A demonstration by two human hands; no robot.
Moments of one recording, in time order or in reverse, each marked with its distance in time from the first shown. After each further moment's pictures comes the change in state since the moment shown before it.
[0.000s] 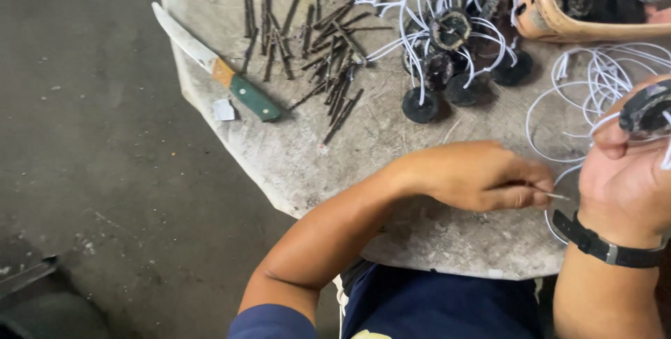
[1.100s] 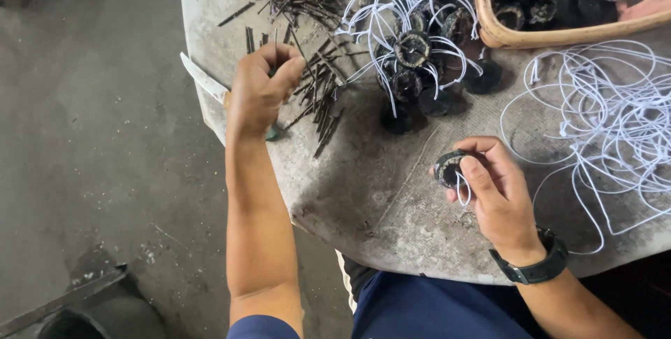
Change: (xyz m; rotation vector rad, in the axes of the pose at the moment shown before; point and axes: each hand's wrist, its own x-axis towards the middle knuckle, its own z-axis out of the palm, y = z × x) left_hand -0.105 0.030 -0.101 0.243 1.039 -0.648; right_hand -0.063 -0.009 0.042 0.047 -0.382 0.239
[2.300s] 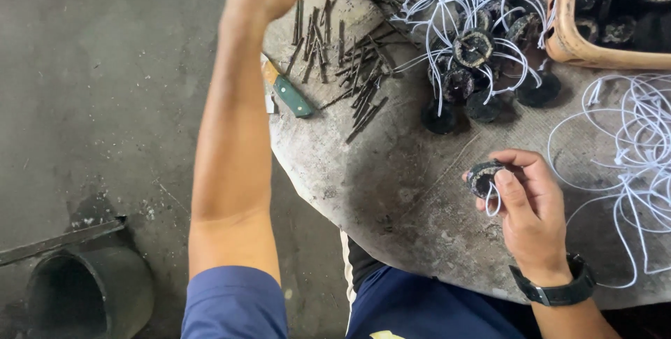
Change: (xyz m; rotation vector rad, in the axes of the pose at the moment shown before) left_hand 0.084 -0.014 -0.064 0.769 -0.024 -0.109; right_hand 0.001 0.007 -0.002 -0.101 -0.092 0.046
